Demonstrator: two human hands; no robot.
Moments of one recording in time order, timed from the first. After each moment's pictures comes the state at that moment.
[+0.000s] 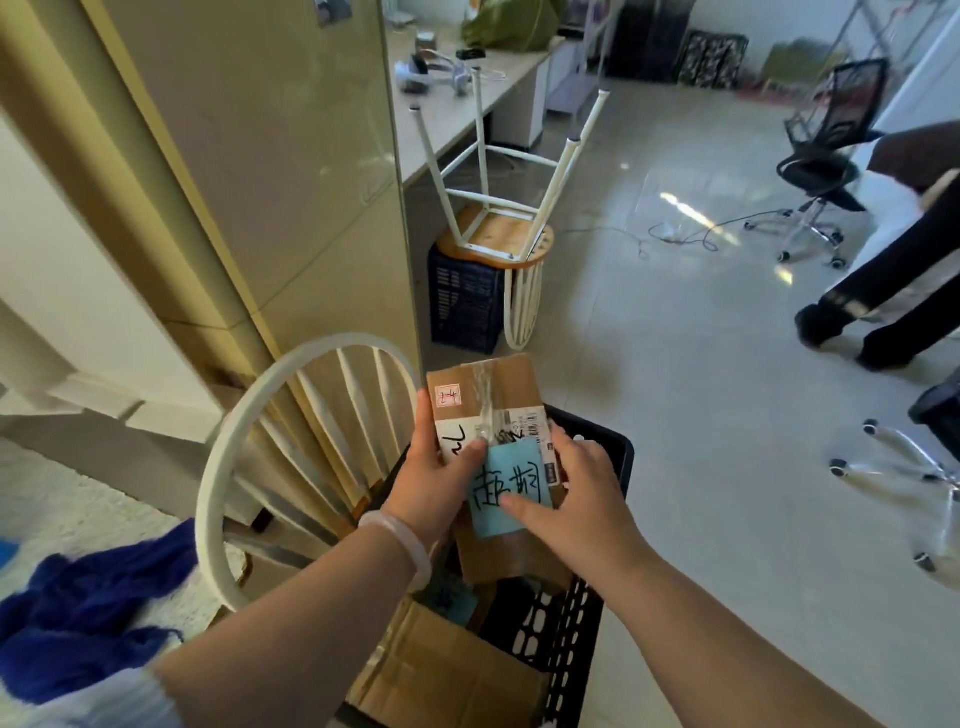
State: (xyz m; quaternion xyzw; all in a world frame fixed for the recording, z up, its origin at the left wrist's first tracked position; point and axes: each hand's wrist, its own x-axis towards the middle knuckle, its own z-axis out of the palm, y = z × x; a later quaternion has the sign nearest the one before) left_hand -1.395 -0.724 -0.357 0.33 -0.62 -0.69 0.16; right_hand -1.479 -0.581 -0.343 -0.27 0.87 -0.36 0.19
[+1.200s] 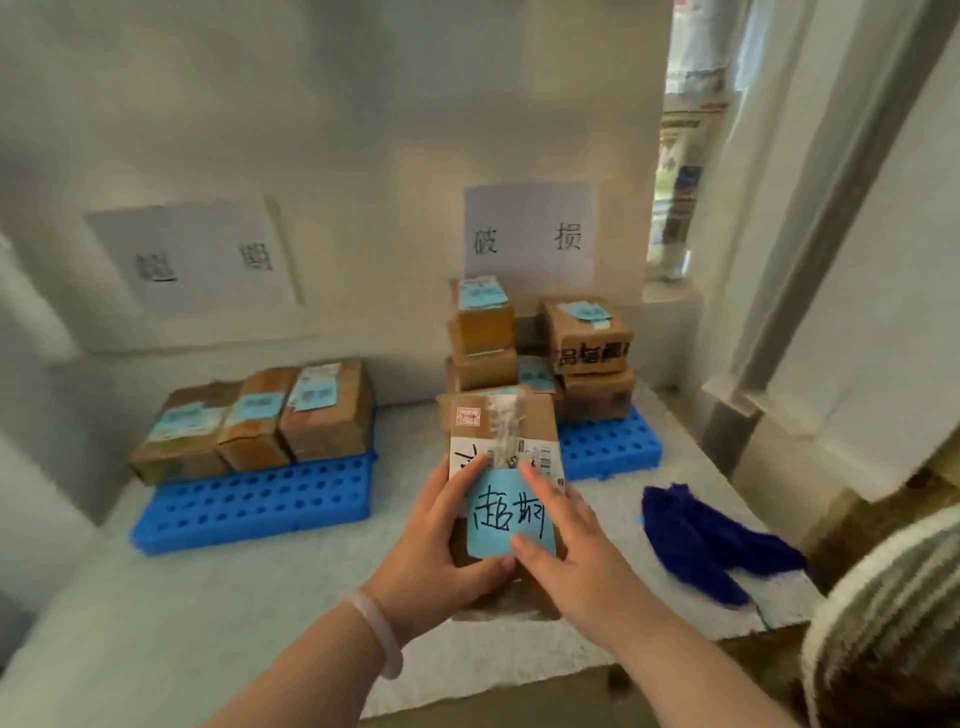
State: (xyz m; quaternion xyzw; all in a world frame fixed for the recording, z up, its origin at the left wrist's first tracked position) left_hand -0.737 -0.714 -0.287 0.55 -0.68 -0.30 0.37; right_hand -0.920 -0.725 -0.273 -0.68 0.48 -0.31 0.46
